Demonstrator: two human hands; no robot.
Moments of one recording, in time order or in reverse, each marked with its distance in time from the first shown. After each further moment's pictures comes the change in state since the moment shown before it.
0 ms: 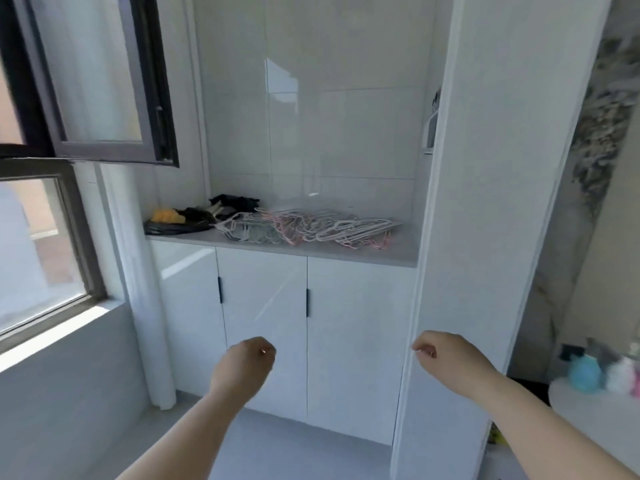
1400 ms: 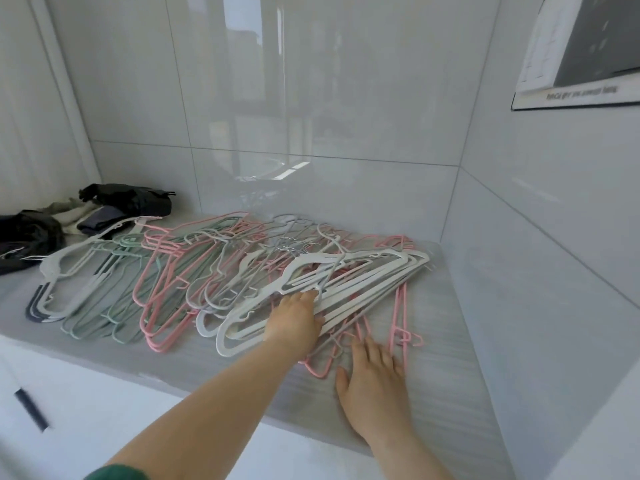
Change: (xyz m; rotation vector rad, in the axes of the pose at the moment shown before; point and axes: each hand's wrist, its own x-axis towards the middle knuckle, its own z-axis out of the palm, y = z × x) left_hand 0.598 0.215 0.224 0.296 -0.109 0.236; right_hand 0.597 0.075 0.071 -0.178 0.135 0.031
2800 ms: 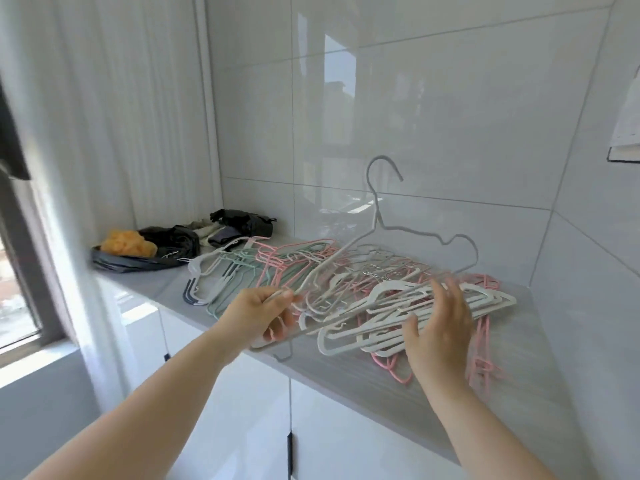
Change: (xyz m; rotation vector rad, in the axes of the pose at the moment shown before) left_hand -0.139 -0.090 -0.130 -0.864 0.237 -0.189; right_hand 0.005 -0.061 -0.060 0.399 0.777 -0.280
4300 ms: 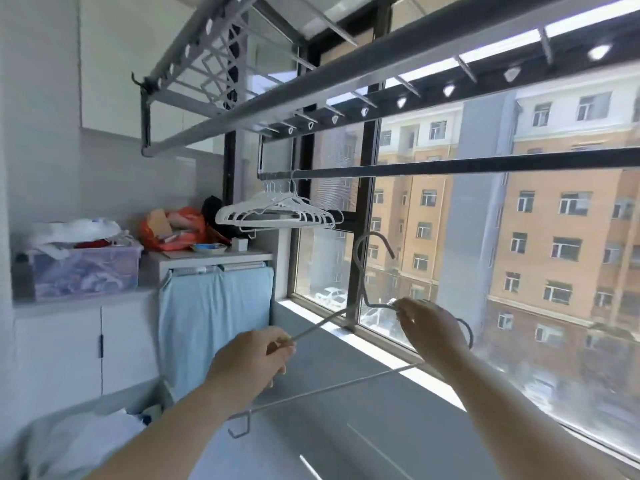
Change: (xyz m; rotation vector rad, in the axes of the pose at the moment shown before) left_hand -0.895 0.022 -0.424 0.853 1.660 -0.865; right_hand -0.453 -0.875 -0.353 1.270 -0.850 -1.388
